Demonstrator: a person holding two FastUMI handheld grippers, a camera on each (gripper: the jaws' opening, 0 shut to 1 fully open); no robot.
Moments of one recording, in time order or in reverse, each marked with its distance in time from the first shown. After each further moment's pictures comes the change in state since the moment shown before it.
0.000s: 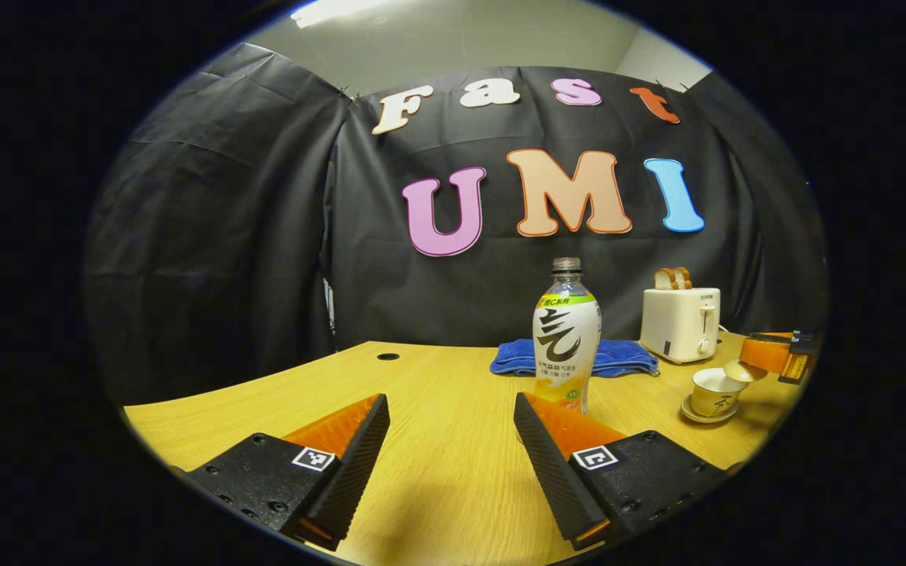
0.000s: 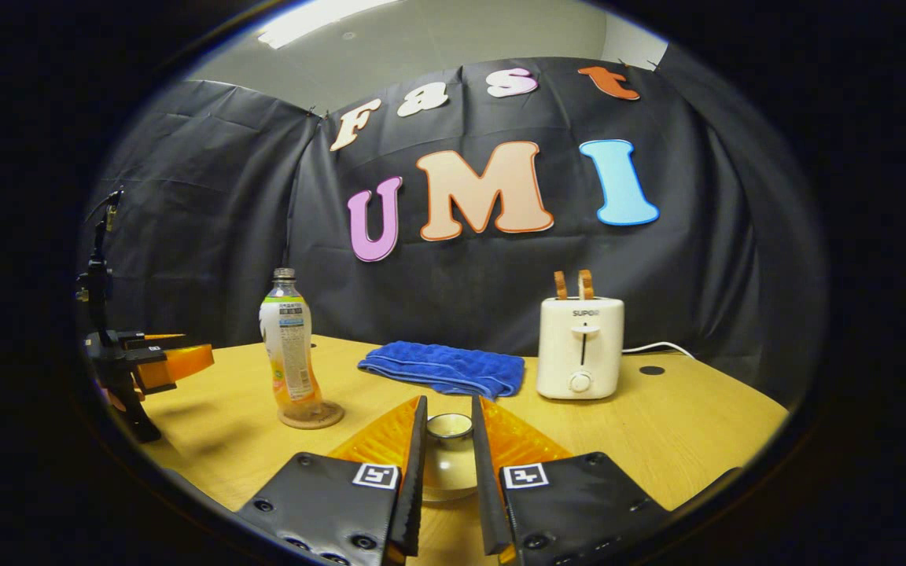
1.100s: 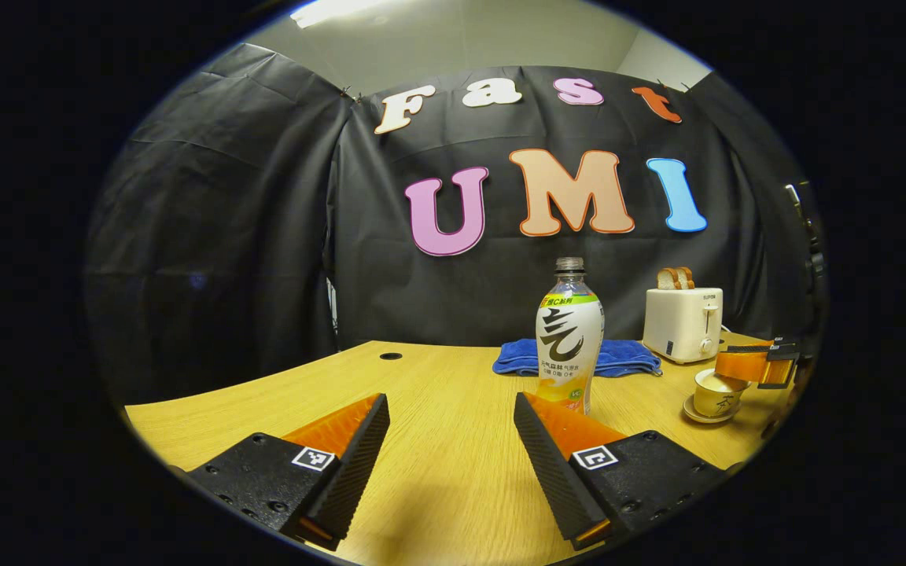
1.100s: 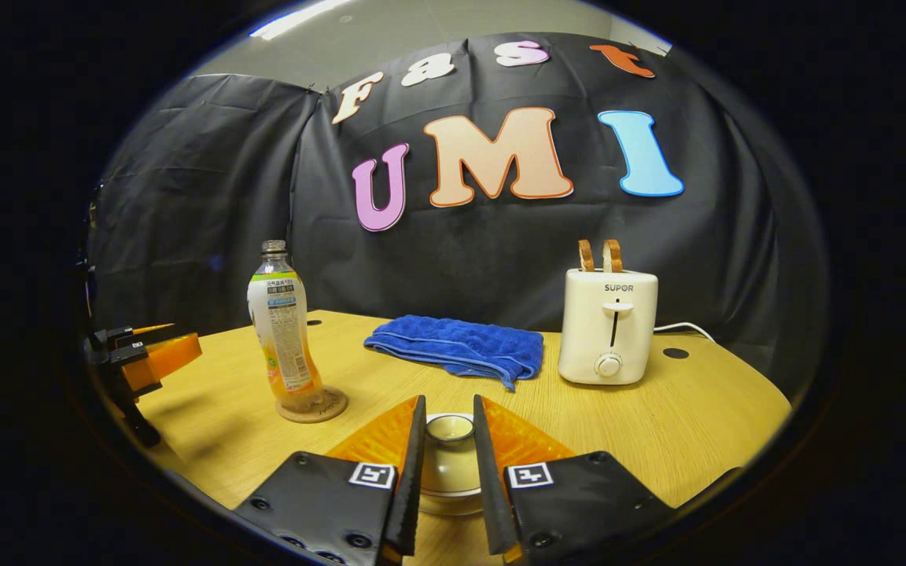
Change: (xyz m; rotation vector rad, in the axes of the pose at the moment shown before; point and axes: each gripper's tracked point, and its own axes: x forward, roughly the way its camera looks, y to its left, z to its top) left arm 0.001 0.001 -0.002 -0.002 0.000 -0.004; right arm 0.026 0.006 -0.019 0.003 0.129 0.007
